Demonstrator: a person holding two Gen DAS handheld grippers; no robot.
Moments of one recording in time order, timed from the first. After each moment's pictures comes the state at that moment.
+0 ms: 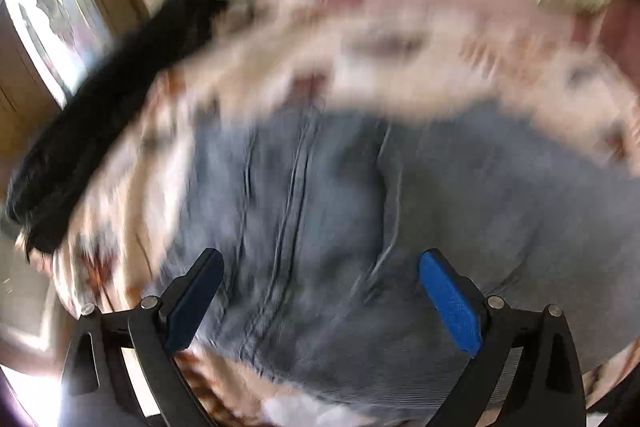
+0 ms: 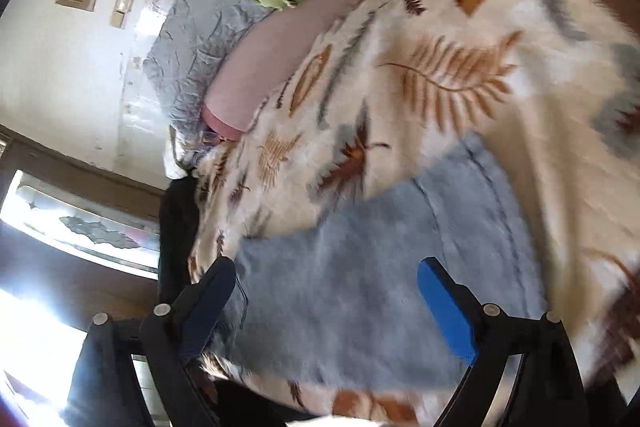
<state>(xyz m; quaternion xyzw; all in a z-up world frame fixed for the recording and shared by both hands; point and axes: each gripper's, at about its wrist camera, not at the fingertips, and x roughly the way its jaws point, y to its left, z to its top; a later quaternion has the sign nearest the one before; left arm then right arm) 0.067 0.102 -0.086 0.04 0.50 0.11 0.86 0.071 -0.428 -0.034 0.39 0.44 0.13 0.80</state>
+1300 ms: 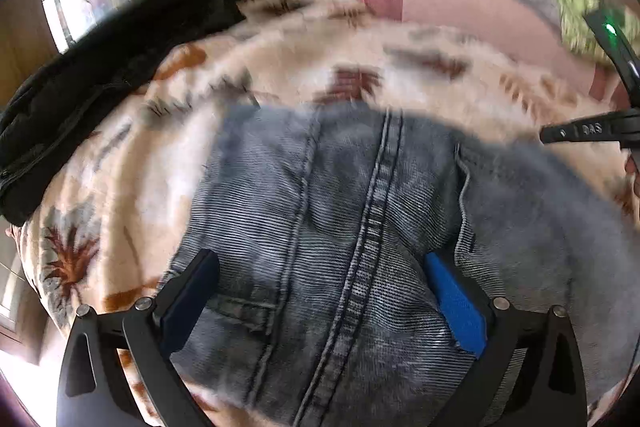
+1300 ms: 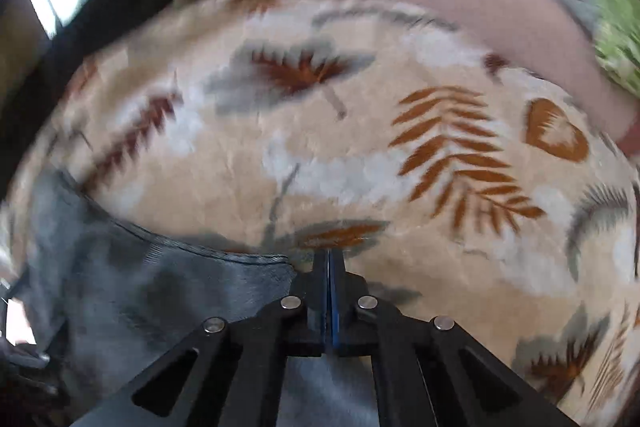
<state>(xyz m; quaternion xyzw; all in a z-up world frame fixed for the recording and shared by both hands) 0.066 0.158 -0.074 -0.05 0.41 0.12 0.90 0.251 -0.052 -0.067 -0.10 0.51 0.18 0.83</state>
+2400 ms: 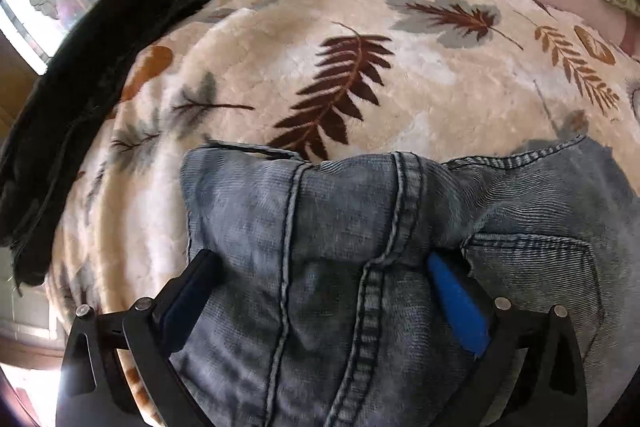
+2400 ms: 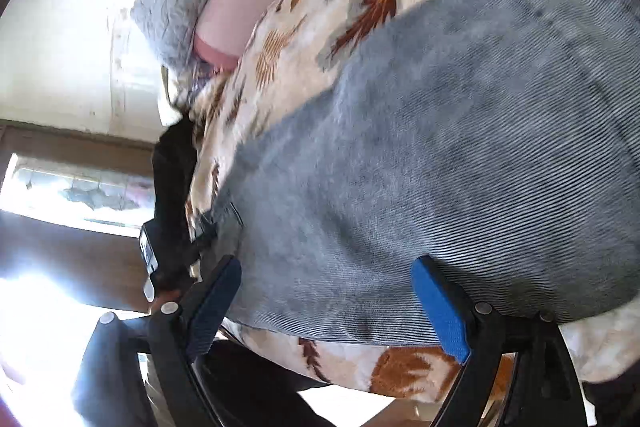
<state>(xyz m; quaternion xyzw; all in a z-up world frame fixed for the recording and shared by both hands) 0.156 0.148 -0.081 0.02 0.55 0.14 0.82 0.049 -0.303 -0.120 0.40 0.50 0.17 0.75</state>
